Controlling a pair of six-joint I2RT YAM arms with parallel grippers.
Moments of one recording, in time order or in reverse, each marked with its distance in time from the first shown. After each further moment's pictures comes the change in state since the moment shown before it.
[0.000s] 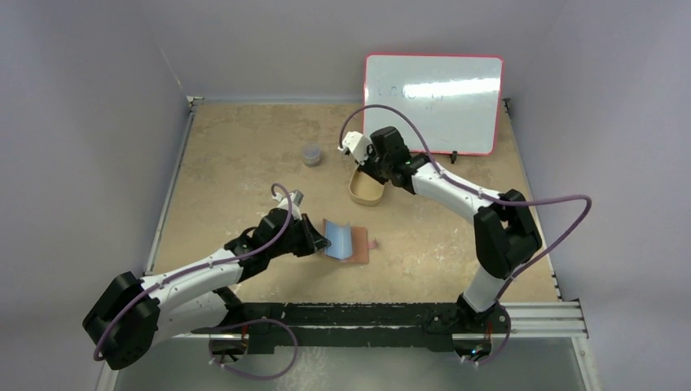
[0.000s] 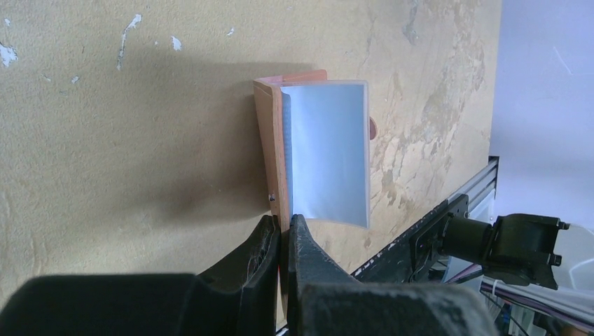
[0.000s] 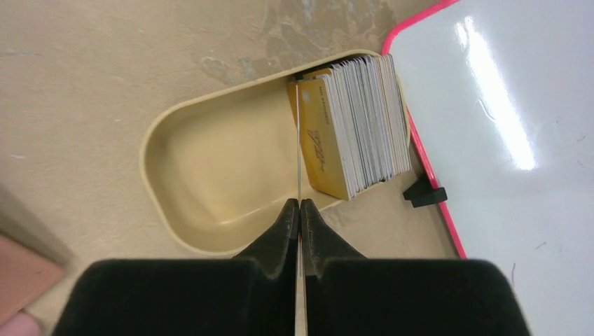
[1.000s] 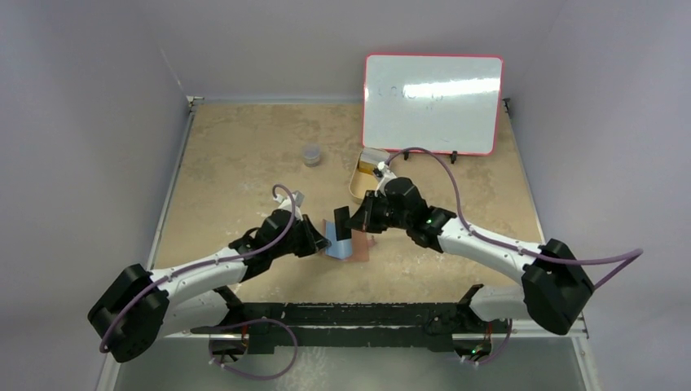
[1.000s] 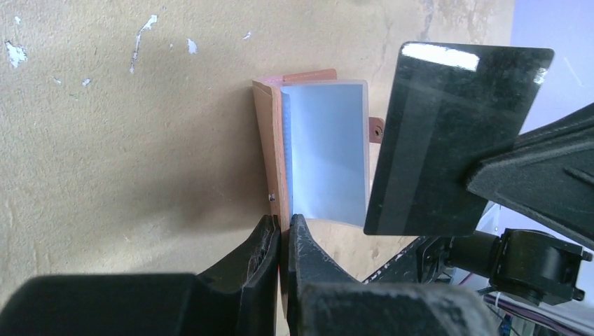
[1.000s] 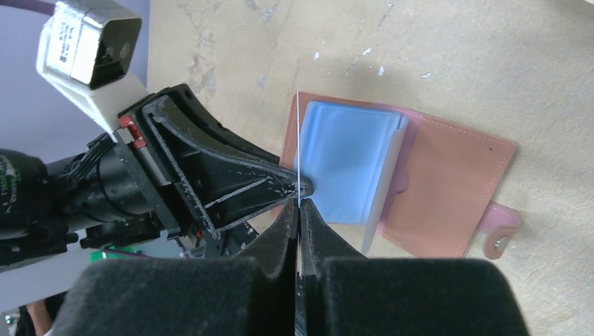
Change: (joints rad) left arm 0.000 0.054 -0.018 0.064 -0.018 -0.020; right arm 0.185 -0.446 -0.503 0.252 -0.270 1.392
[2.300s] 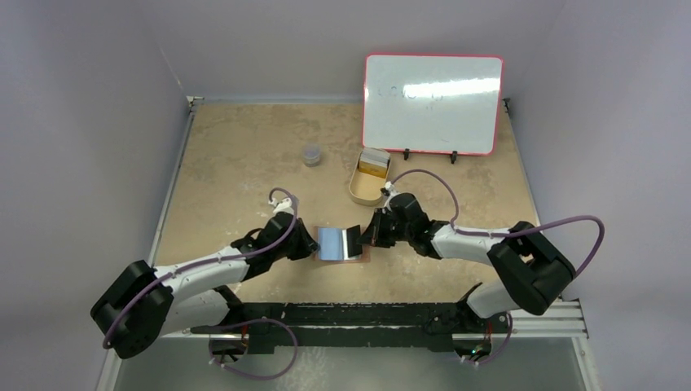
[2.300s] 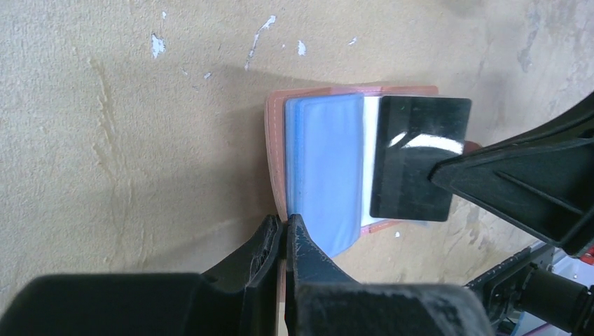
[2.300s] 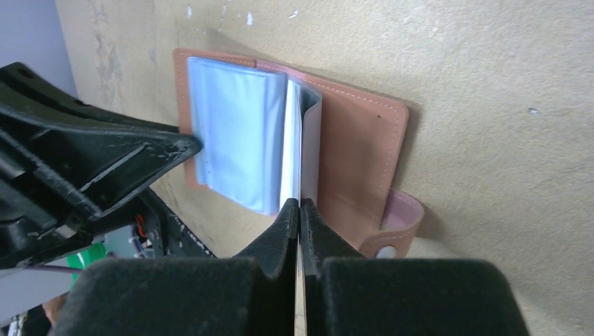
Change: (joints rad) left arm 0.000 0.026 -0.005 -0.108 -0.134 0.041; right arm -0.075 0.160 -0.219 0.225 -0.064 0.013
